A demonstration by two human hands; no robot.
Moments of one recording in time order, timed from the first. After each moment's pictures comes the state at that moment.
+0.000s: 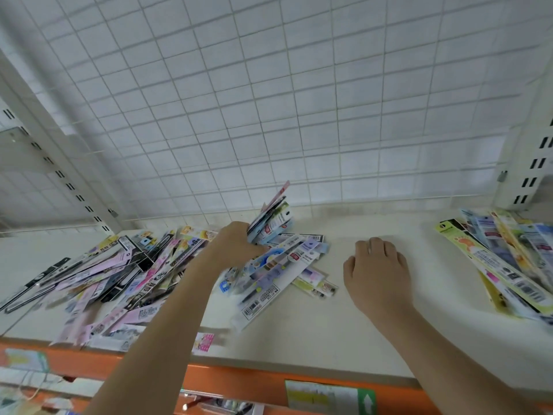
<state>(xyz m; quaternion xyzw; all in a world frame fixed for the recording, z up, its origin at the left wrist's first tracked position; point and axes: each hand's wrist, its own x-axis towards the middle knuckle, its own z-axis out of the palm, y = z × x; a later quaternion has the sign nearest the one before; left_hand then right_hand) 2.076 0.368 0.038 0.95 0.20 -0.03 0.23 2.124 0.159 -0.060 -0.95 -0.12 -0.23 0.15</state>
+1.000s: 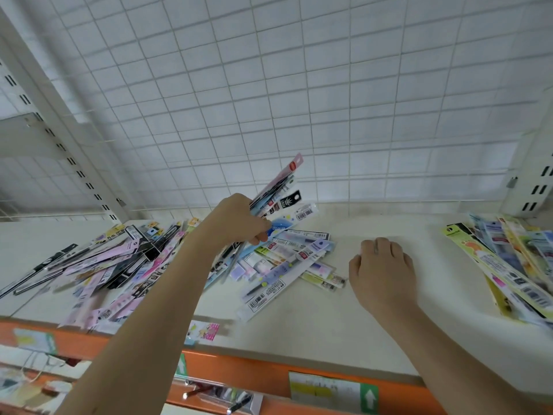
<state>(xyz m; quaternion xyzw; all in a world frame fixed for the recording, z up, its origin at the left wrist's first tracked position) 2.065 0.356 0.081 0.93 0.23 0.00 0.27 2.129 0.157 -0.067 -0.94 -0.12 -0.28 0.14</state>
